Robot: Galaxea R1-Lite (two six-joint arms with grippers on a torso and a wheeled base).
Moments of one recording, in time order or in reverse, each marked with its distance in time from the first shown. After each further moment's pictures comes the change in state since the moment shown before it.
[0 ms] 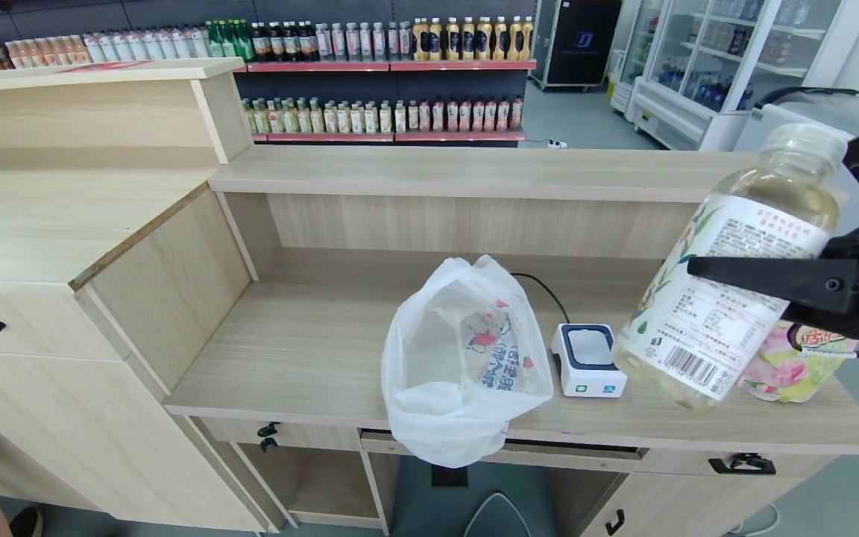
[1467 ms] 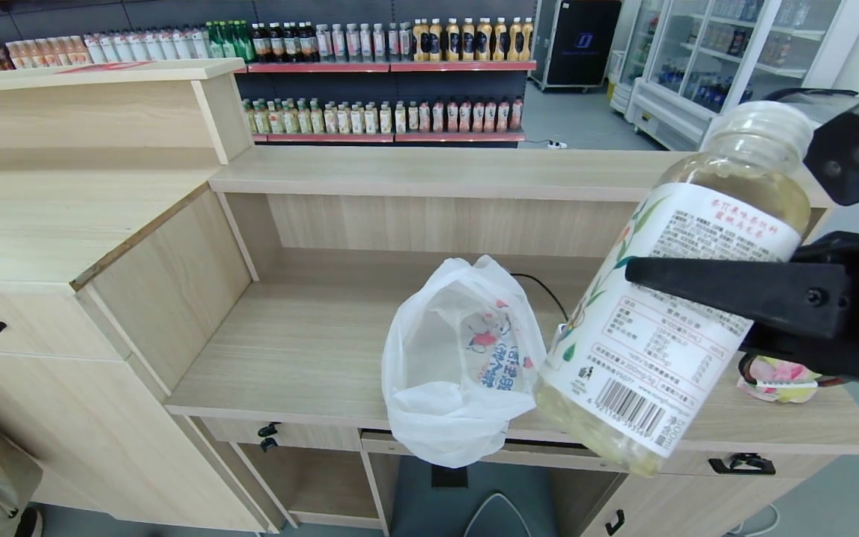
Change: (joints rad) left arm 0.000 0.000 0.000 0.000 0.000 0.000; right arm 0.382 -0.021 0.021 -0.106 -0.302 0.184
